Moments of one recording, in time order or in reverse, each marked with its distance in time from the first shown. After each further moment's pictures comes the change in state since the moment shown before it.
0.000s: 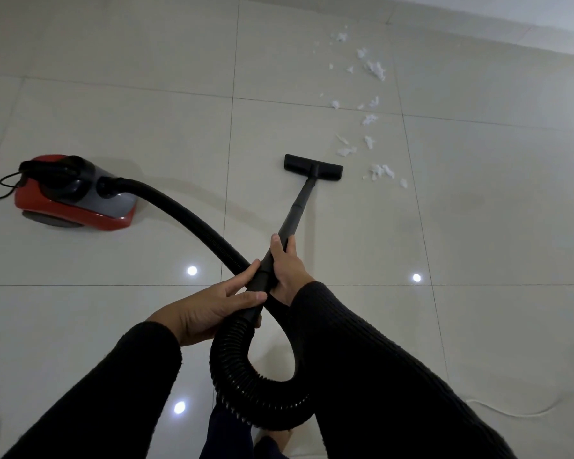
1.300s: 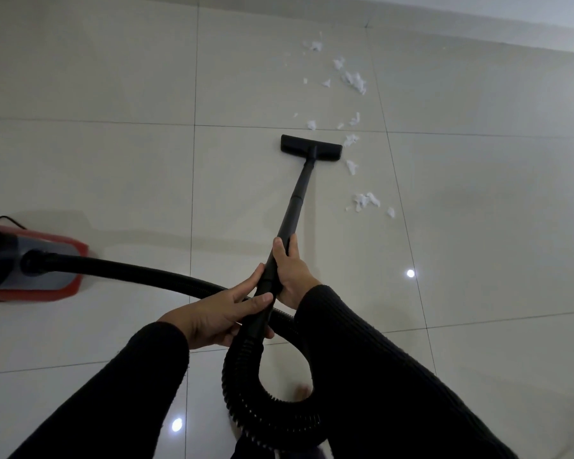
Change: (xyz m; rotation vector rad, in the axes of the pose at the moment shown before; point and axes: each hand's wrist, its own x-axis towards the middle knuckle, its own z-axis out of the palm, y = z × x) left_hand 0.182 0.136 -0.023 0.196 -0.039 -0.143; right_hand 0.127 -0.167 -0.036 -0.042 -0.011 -0.072
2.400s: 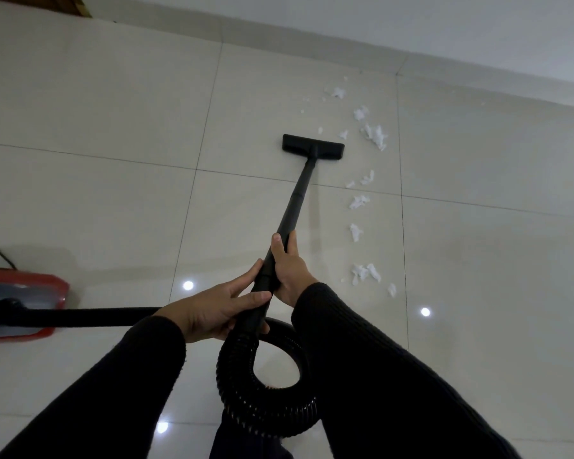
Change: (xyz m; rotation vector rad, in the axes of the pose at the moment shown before) left_hand 0.107 0.199 -0.040 -0.141 0.115 0.053; right_hand 0.127 -0.209 -0.010 -0.047 -0.124 0.017
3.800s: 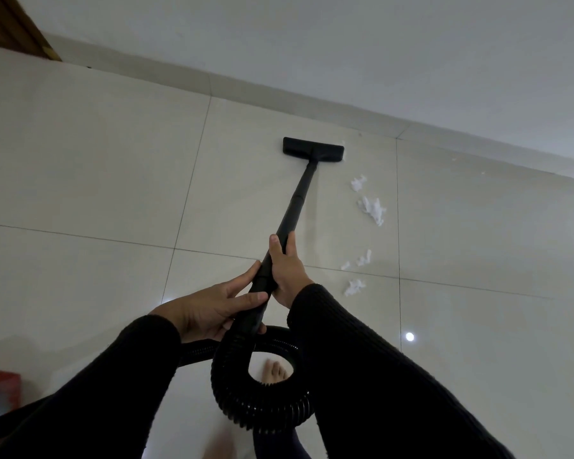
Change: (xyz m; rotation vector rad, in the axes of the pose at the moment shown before) left_hand 0.126 0.243 -0.136 -0.082 -0.042 0.010; right_hand 0.192 -0.229 0.067 -0.118 0.079 -0.055
